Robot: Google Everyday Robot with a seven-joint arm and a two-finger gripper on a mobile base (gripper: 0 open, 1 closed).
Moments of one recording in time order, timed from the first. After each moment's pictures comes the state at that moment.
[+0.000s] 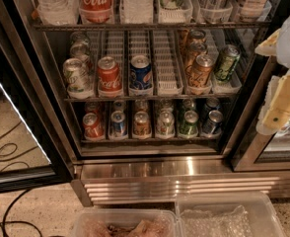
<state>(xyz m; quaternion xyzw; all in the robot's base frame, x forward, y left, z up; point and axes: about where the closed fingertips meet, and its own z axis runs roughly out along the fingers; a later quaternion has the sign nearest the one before) 0.438 -0.217 0.976 -0.60 0.78 -0.03 0.16</state>
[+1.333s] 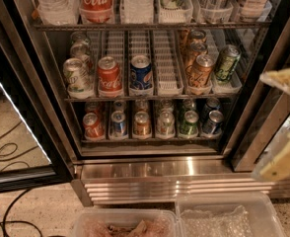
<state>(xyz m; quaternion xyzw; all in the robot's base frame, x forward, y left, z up) 0.378 -0.199 0.952 -0.59 0.76 -0.01 0.27</state>
